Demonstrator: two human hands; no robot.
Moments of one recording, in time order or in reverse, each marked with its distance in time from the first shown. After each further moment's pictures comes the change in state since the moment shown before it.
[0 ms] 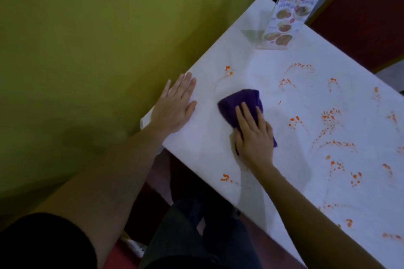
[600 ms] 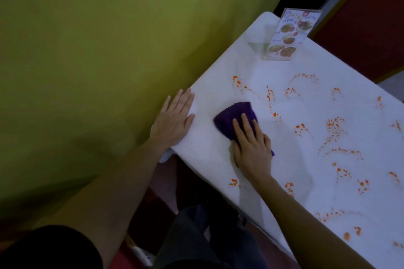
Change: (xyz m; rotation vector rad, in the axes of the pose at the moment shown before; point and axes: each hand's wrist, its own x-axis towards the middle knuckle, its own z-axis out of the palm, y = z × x) left_hand -0.031 -0.019 0.000 -0.028 0.015 -0.016; right_hand -0.012 -0.024 0.007 -0.063 0.037 -0.047
